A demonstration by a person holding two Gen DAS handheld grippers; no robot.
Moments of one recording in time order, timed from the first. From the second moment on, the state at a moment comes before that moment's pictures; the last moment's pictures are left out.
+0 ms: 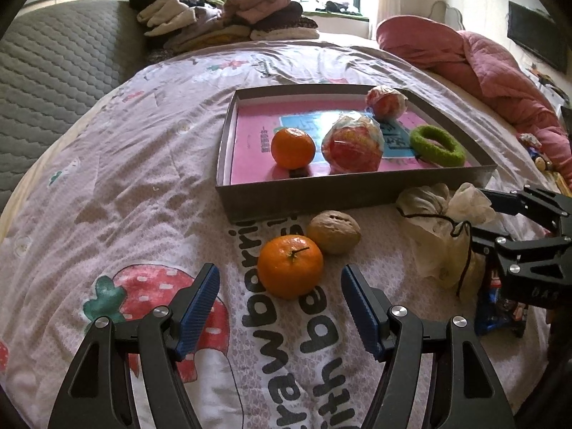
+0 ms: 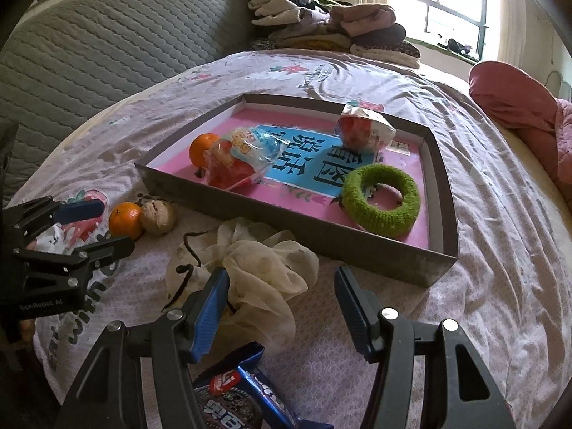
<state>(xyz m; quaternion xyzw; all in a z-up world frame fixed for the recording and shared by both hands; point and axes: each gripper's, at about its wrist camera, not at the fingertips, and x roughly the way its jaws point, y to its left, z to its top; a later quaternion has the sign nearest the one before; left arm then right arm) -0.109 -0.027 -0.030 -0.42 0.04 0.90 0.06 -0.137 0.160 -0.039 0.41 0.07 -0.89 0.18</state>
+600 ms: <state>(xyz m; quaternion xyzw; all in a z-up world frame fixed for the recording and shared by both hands) -0.121 -0.032 -0.044 -0.42 0.03 0.90 0.06 -0.143 0.162 -0.050 0.42 0.06 -0.89 0.18</state>
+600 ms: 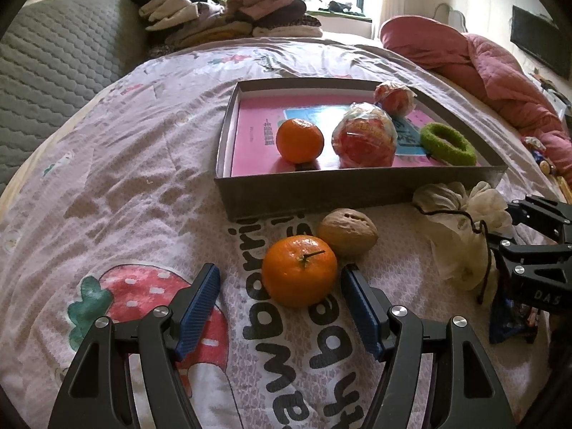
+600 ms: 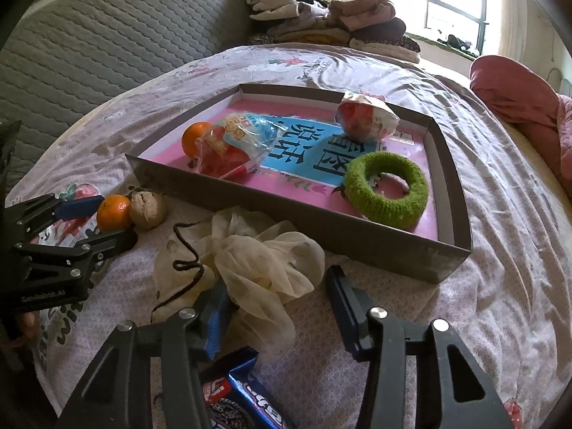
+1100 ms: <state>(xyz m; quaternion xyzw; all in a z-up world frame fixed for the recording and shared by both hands) -0.124 -0.039 -0.046 -0.42 0.00 0.90 0.07 -0.140 0.157 -0.049 0.42 0.07 -0.89 0.19</state>
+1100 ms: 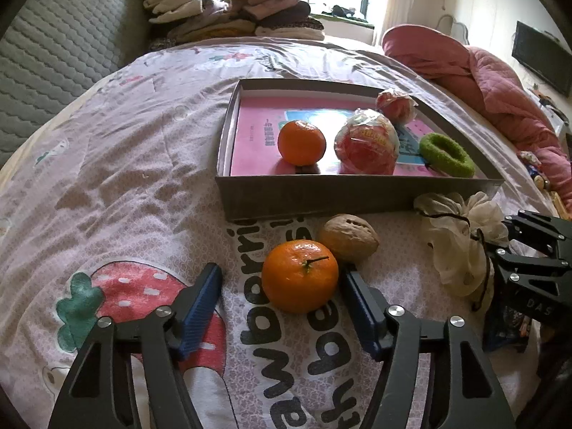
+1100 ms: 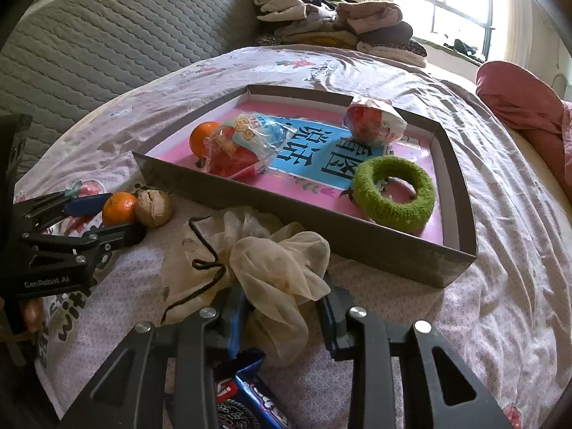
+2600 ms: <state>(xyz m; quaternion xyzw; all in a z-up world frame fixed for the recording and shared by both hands) -0.114 -0.037 -0.029 -0.39 0.01 0.92 0.07 -0.137 0.159 -0.031 0.39 0.07 -0.90 0.20</state>
